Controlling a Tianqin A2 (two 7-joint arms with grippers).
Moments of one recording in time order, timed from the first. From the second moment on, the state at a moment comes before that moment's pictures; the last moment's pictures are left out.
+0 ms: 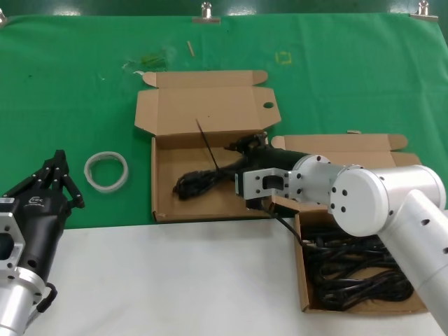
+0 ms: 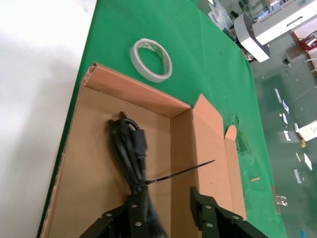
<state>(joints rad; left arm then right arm) 0.00 -0.30 1.60 -1.60 -1.80 0.00 0.00 0.73 0.20 -2.10 1.07 0.79 -0.62 -0.08</state>
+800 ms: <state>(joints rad) 0.00 -0.30 1.60 -1.60 -1.80 0.00 0.00 0.56 0.23 -1.82 1.58 0.82 -0.67 0.23</state>
